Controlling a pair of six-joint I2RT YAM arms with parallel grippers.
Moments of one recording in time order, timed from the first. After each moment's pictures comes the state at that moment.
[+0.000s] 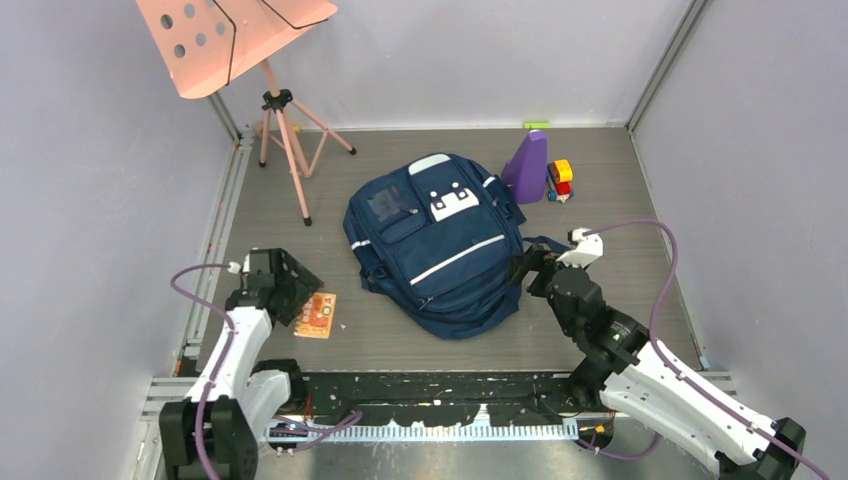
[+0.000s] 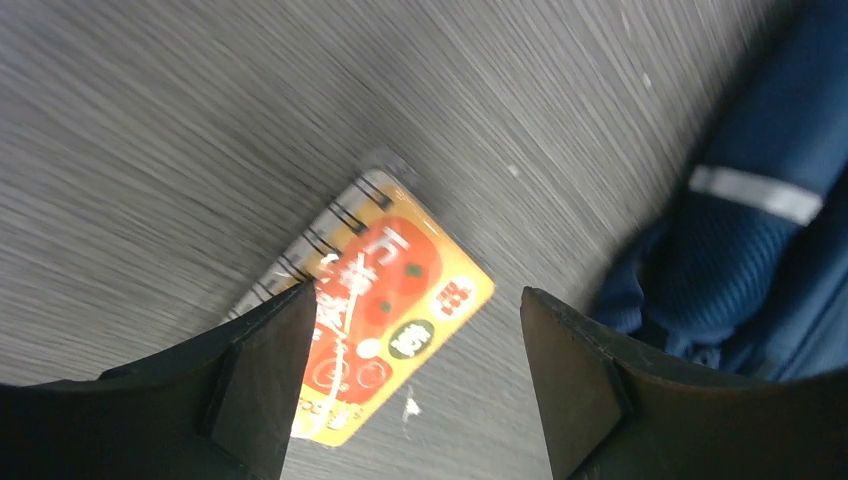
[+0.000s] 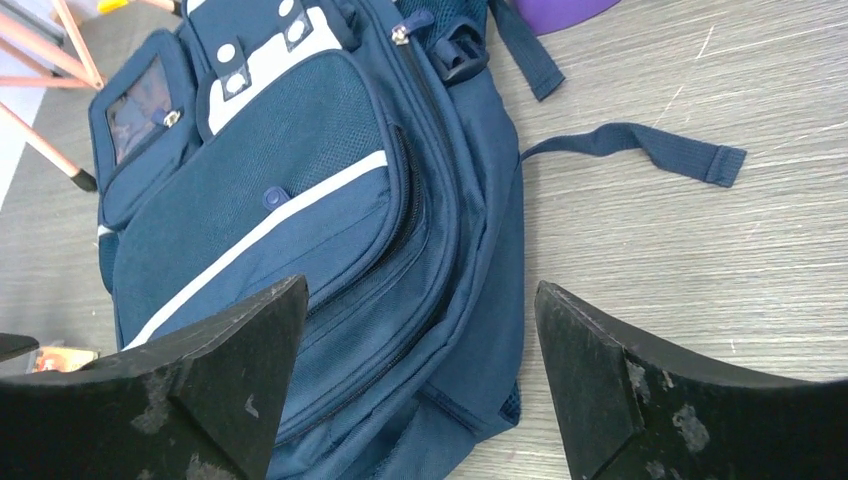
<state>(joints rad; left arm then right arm) 0.11 0.92 0.47 -0.53 -0.01 -0.81 0.76 0.53 0.45 -0.28 0.59 0.62</state>
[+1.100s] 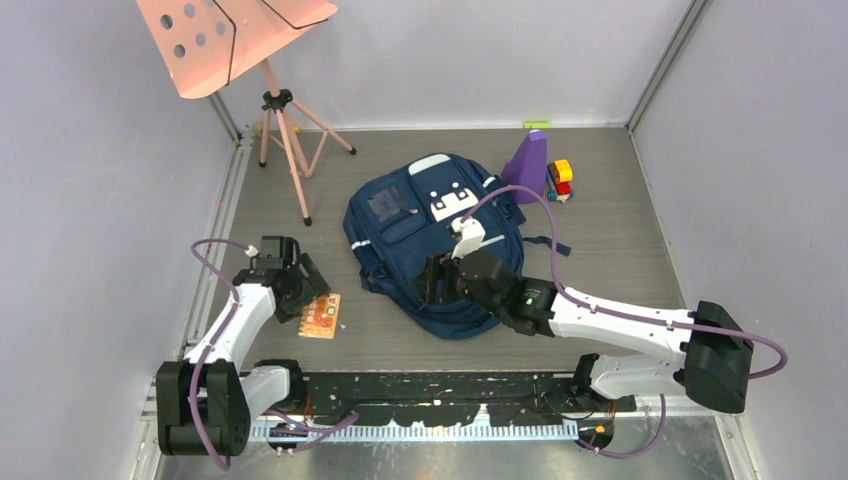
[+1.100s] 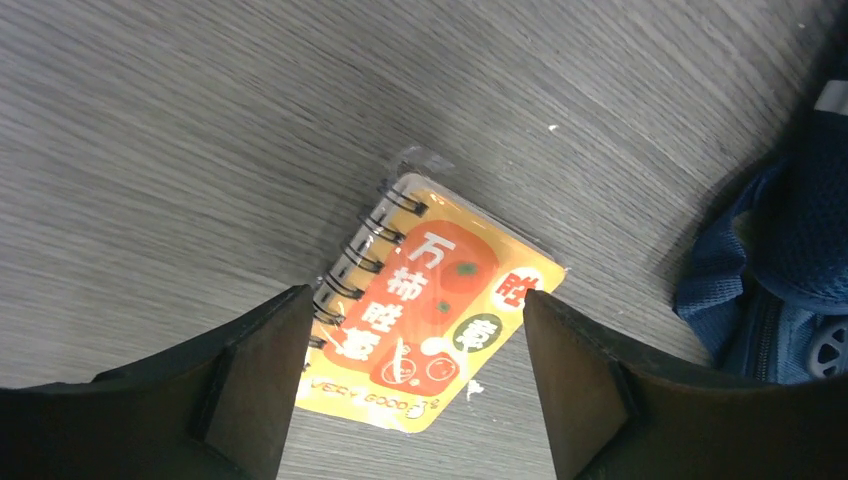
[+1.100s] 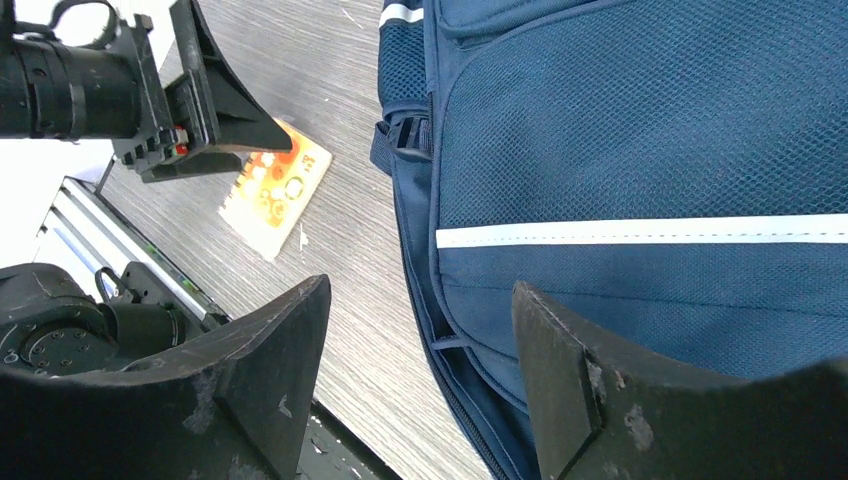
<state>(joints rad) -0.01 1.06 0.56 -0.63 -0.04 -0.62 1.07 1.20 0.75 0.00 0.28 0.62</state>
